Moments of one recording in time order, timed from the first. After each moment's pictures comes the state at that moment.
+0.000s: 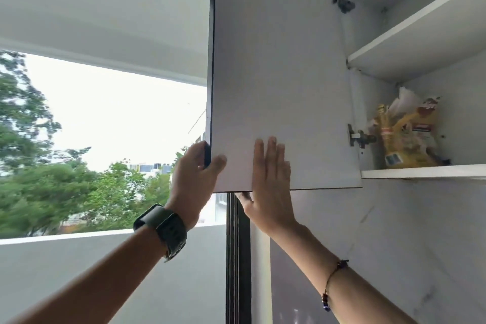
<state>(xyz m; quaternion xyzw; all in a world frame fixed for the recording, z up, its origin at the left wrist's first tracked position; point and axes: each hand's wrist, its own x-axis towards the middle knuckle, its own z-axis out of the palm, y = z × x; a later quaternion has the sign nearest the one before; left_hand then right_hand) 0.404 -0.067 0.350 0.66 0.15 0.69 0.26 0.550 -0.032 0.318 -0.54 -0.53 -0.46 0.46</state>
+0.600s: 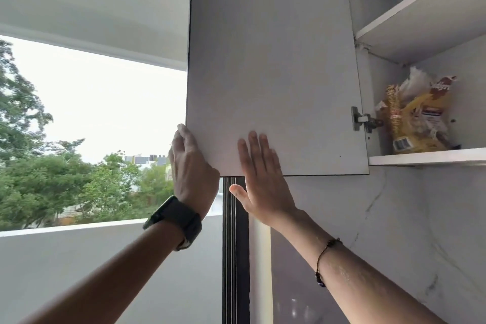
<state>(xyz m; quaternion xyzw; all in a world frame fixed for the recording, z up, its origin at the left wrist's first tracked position) 0.429 -0.007 0.339 0.66 0.30 0.69 0.06 0.576 0.000 0.311 -0.53 -0.63 -0.47 0.32</state>
